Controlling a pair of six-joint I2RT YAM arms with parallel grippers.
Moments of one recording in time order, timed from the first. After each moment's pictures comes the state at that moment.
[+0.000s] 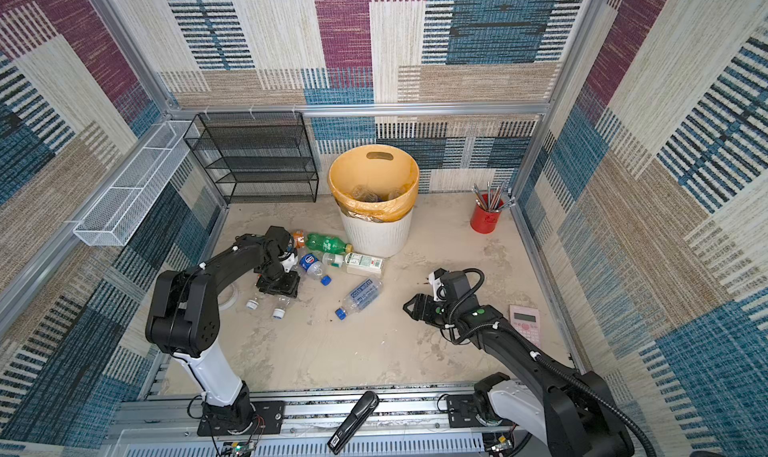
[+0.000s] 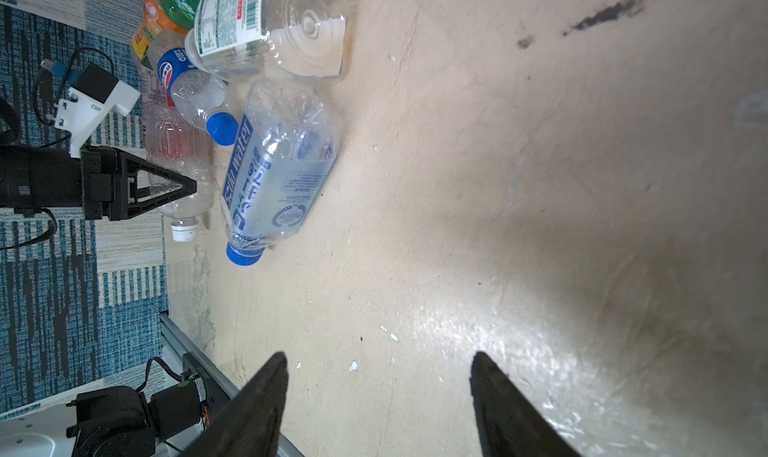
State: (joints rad) left arm -0.17 1.81 1.24 -0.97 0.00 0.02; right arm 0.39 1.06 0.49 -0.27 -0.43 0.69
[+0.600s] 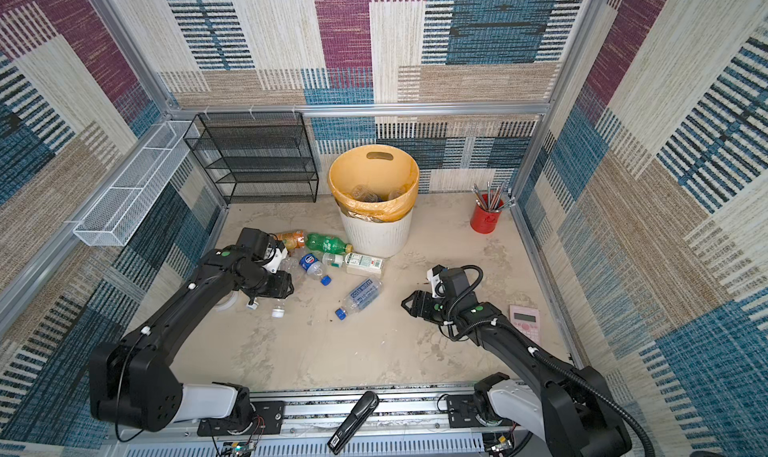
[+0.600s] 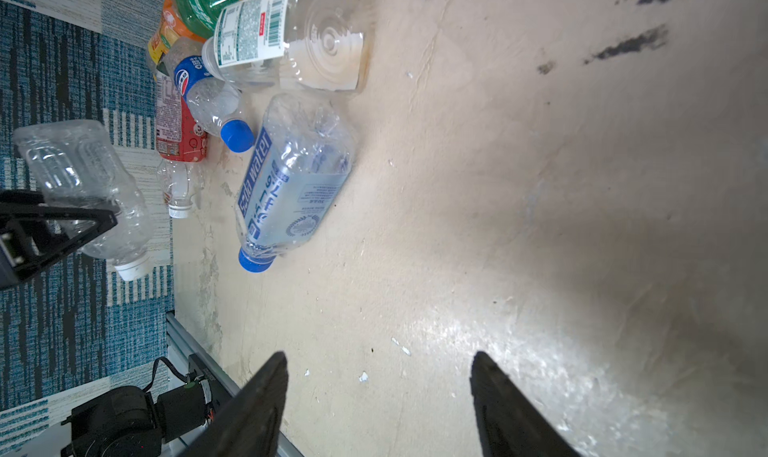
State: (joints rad) left arm -0.19 1.31 1.06 -0.95 0.14 -0.08; right arm 0.39 1.10 0.51 -0.24 -0.44 0.68
